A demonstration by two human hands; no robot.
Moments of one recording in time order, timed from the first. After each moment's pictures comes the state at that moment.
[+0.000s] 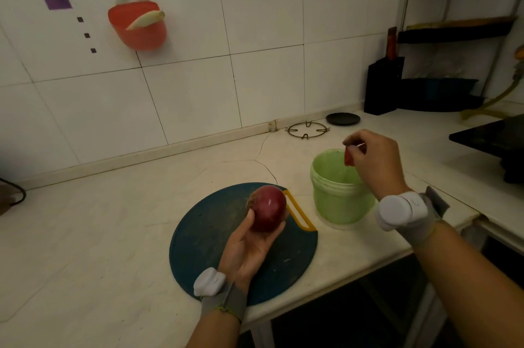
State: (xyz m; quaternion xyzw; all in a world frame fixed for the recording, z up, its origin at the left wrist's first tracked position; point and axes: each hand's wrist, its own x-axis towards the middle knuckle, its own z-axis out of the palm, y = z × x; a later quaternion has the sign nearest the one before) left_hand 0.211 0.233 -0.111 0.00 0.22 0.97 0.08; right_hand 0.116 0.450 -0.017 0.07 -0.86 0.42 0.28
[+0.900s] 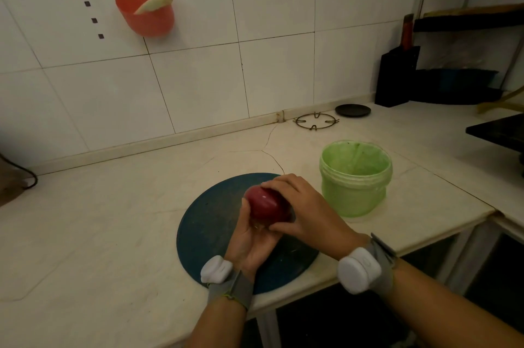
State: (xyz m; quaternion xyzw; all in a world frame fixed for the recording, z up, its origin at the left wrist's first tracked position) left_hand 0.209 0.229 -0.124 -0.02 0.22 0.97 0.04; right_hand 0.173 0.363 -0.083 0.44 -0.82 0.32 0.17
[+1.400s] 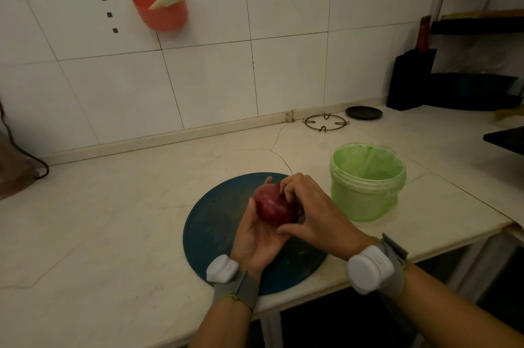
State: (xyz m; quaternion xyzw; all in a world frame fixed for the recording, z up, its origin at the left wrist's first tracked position) left_hand 0.210 0.228 -0.121 0.04 0.22 0.97 0.05; right_hand 0.167 0.361 -0.083 0.46 -0.79 0.36 0.19
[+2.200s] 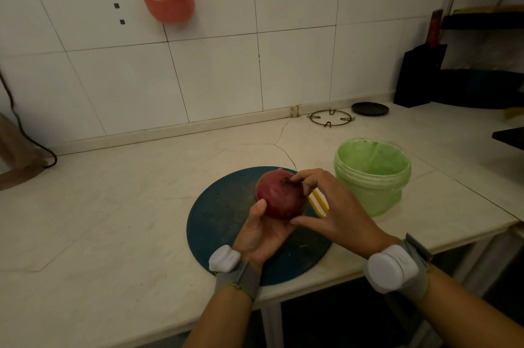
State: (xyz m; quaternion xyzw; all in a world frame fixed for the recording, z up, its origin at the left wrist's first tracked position) left_hand 0.204 0.226 -0.128 0.07 0.30 0.95 0.06; right_hand 0.172 0.385 -0.079 0.47 -0.76 0.40 0.20
